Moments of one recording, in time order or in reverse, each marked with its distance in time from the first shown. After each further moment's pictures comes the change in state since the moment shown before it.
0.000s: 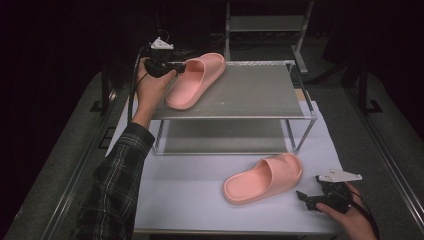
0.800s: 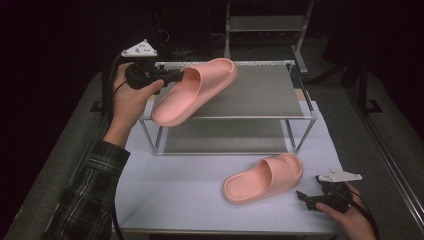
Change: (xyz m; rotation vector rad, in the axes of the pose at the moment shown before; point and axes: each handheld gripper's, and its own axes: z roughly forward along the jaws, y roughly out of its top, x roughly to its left) left arm -0.033 0.004 -0.086 -0.117 -0.208 0.070; right arm 0.000 0.000 0.000 0.002 -0.003 -0.002
